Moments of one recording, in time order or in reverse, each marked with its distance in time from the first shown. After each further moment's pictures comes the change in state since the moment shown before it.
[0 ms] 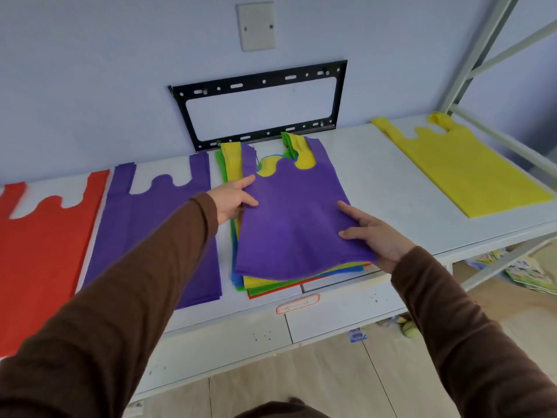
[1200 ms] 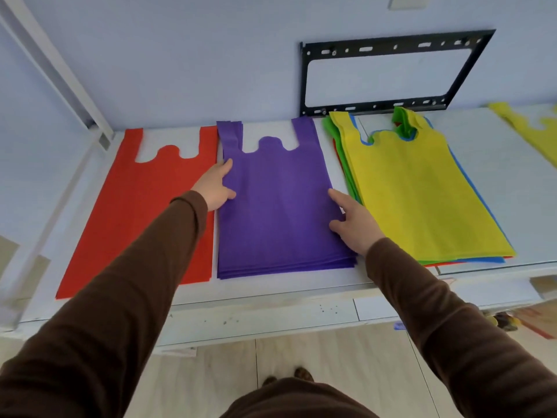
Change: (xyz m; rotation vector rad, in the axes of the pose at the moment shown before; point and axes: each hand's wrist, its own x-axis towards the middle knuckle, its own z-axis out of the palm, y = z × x) left_hand -0.094 -0.112 -0.265 0.723 0.399 0.127; right_hand 0.065 0.083 0.255 -0.940 0.086 -0.281
